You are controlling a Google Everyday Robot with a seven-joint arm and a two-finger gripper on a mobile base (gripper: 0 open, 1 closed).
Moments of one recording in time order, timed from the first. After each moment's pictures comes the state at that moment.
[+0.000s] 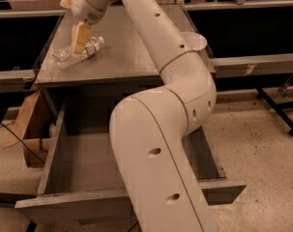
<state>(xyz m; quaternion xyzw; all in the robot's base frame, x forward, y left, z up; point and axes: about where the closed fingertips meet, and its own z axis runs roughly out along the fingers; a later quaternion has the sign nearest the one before) 0.763 0.227 0.940 -0.79 0.47 0.11 0.38</state>
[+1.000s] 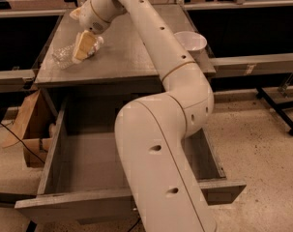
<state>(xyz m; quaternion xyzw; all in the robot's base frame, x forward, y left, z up) 0.778 0.225 0.907 -0.74 0.52 0.18 0.39</state>
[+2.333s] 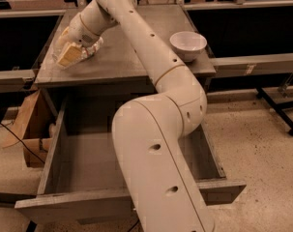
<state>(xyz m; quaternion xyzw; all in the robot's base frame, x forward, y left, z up) 0.750 0.265 0.872 -0.74 0.52 0.25 0.35</state>
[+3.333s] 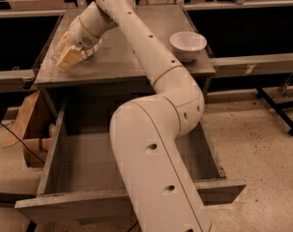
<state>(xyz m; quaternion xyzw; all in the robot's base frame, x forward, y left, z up) 0.739 0.264 0.861 -0.75 0.51 0.26 0.32</state>
